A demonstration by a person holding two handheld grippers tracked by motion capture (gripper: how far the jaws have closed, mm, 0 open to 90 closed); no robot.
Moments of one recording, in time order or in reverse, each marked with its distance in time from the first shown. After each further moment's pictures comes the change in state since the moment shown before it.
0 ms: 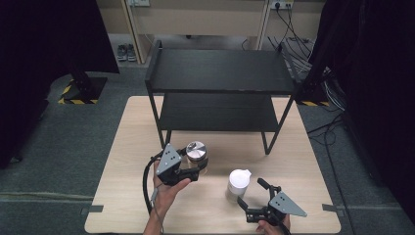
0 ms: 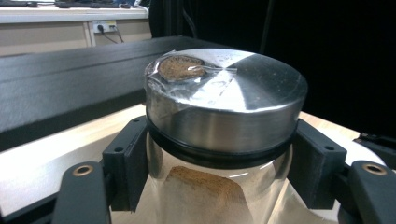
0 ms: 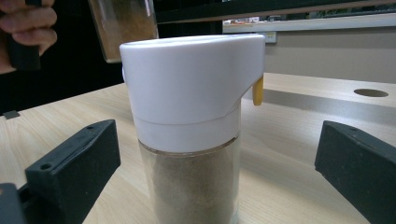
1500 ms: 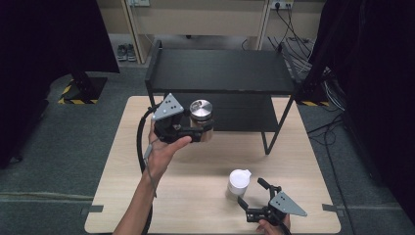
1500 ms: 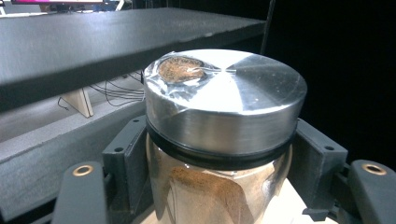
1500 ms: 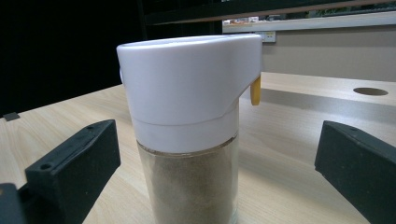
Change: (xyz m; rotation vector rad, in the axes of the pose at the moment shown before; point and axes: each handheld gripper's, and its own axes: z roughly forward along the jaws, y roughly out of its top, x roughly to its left) left arm 0.030 0.149 0.009 0.050 -0.077 0.025; right arm -0.001 0.000 0.000 0.001 -0.001 0.010
